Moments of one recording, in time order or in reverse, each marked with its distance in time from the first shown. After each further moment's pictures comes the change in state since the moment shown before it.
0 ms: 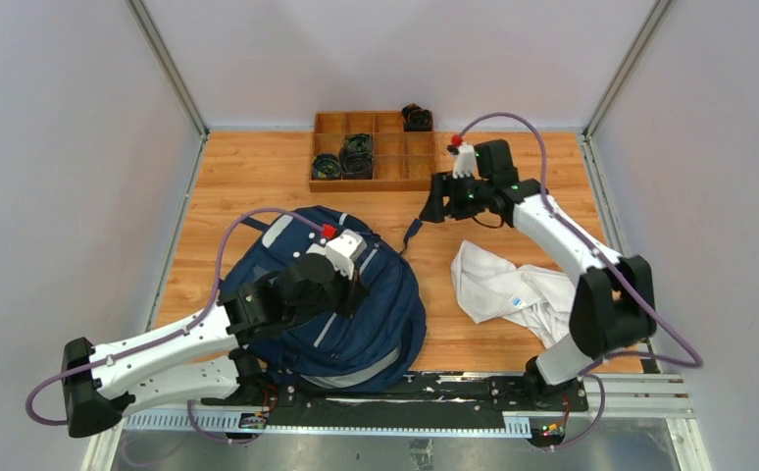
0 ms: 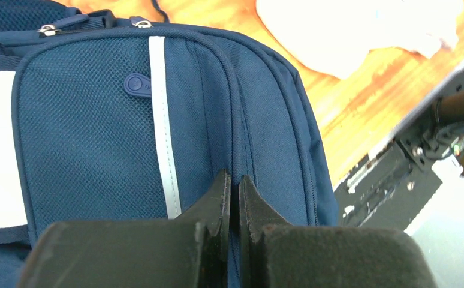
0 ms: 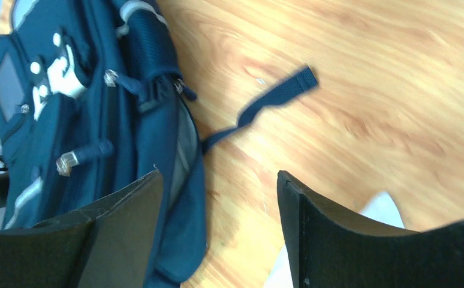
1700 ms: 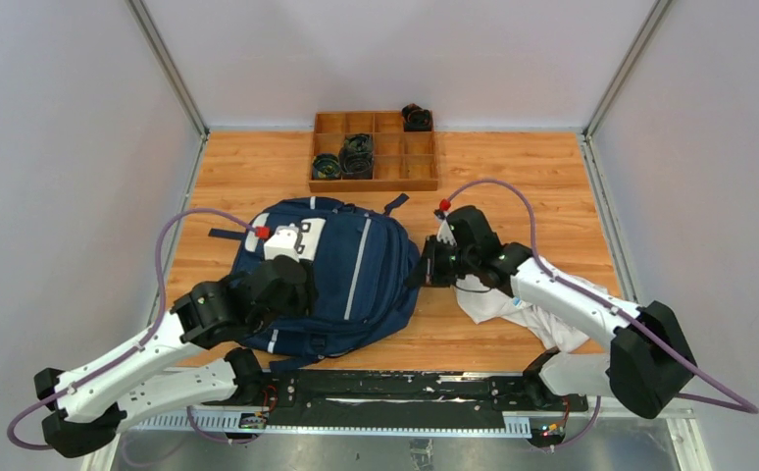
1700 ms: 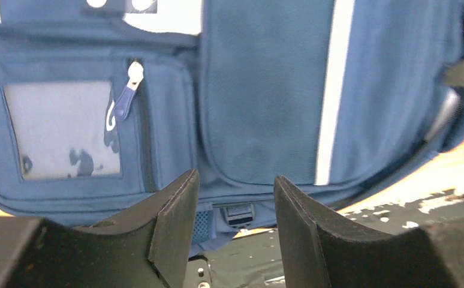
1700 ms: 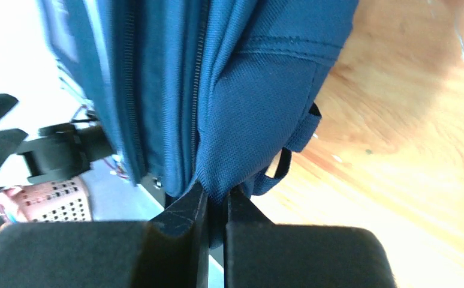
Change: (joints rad) left arm 0.077 -0.154 0.085 -0.588 -0.311 -0.357; right arm 0.273 -0.359 -0.552 0.173 0.113 0.591
